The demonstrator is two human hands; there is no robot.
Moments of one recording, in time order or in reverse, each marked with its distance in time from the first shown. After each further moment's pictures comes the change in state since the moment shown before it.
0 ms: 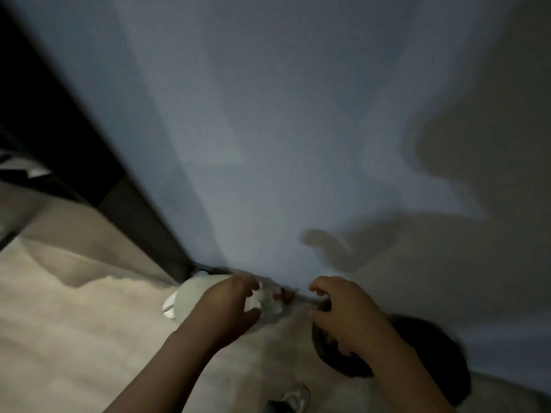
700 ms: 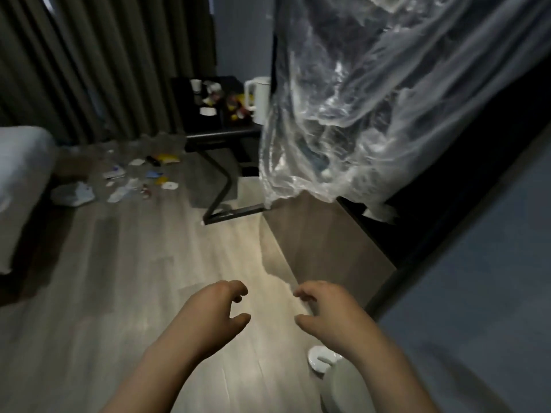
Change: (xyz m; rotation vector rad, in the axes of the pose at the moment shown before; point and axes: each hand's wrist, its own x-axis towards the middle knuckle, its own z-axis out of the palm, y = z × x) left_hand -0.385 -0.338 -0.137 -0.228 0.527 -0.790; right_hand -0.028 -0.501 0.222 -0.222 -0.328 -0.854
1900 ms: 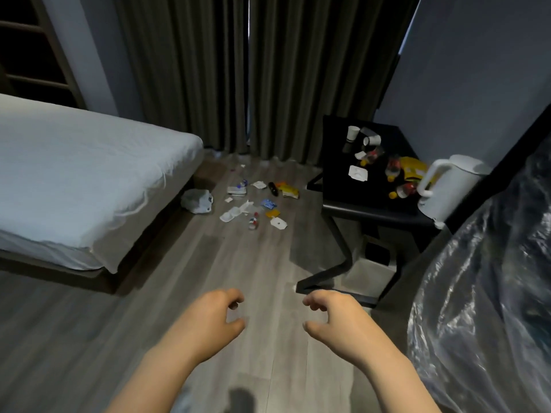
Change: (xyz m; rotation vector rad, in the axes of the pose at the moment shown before) left_hand 0.318 -0.323 -0.217 -0.163 0.230 -0.525; right_hand 0.554 -0.241 0.037 -0.168 -0.279 -0.417
